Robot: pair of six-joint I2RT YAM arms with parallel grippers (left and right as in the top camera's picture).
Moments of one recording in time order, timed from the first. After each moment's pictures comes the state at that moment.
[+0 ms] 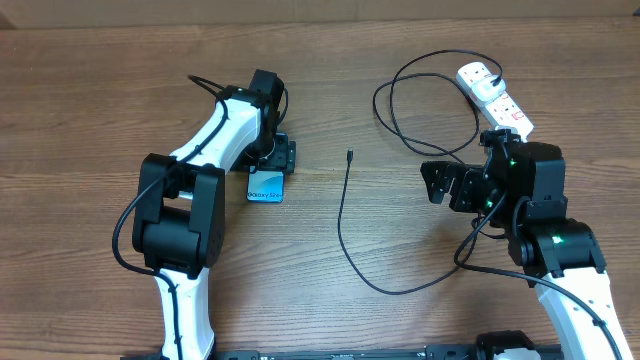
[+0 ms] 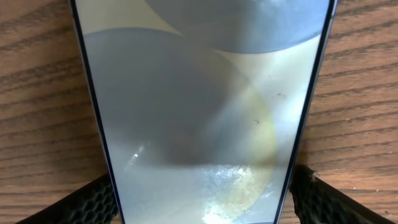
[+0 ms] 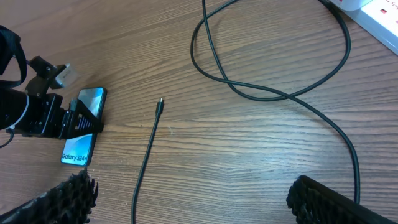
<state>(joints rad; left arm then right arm) -0.27 2.17 1.59 -0.96 0.00 -0.23 0.08 1.02 0.84 -0.59 -0.26 0.28</state>
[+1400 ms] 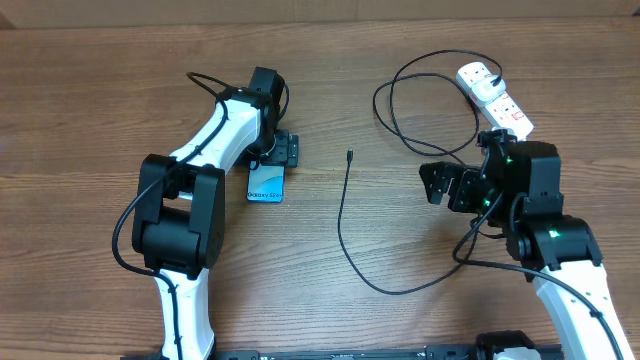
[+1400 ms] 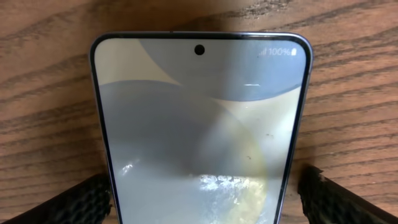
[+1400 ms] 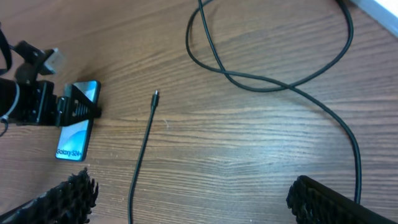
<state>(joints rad) -0.27 2.17 1.58 -0.89 -0.02 -0.24 0.08 1.06 0.84 -0.60 -0.26 0.28</state>
